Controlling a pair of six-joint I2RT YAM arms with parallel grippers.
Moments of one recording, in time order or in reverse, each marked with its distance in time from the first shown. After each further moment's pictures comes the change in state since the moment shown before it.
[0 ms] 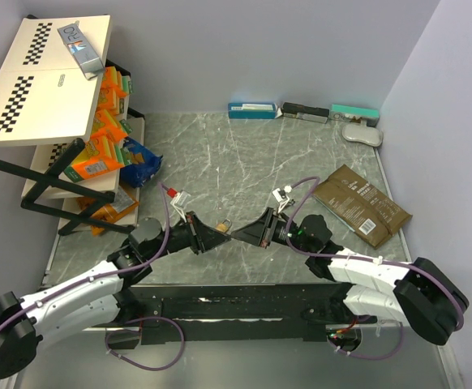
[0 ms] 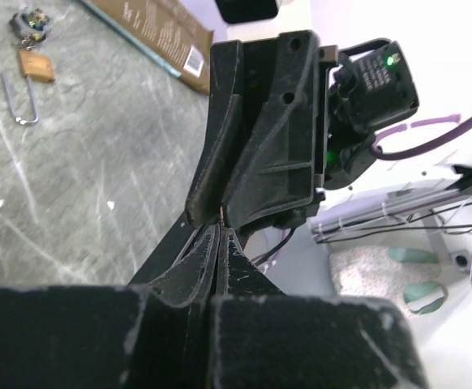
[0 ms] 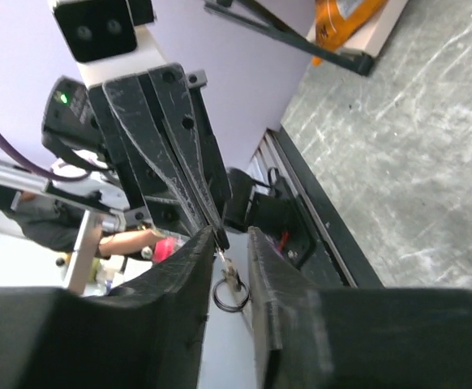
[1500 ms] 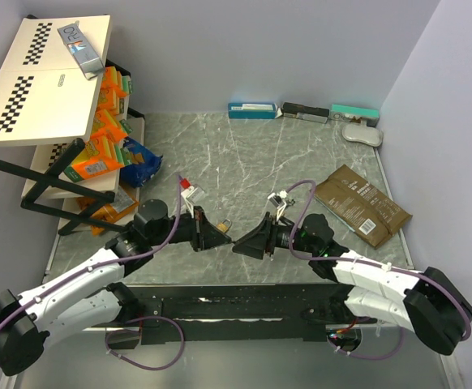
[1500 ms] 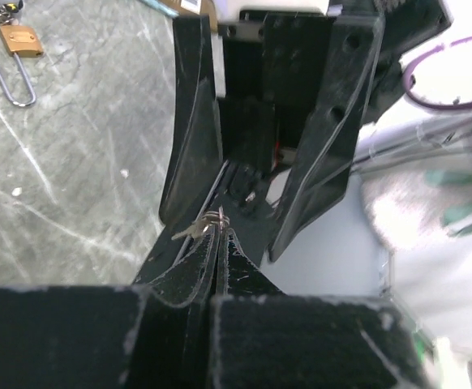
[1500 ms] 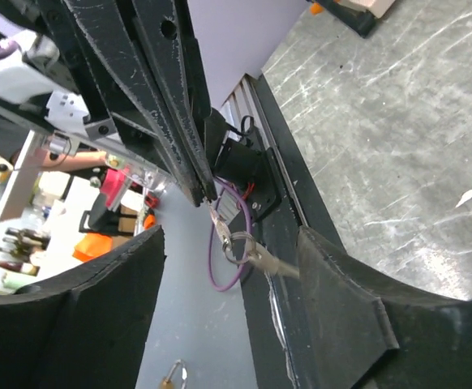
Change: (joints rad) left arm 0.068 0.069 0.177 -0.271 0.236 0.227; right arm -0.016 -0.064 0.008 -0.146 -0.158 -0.253
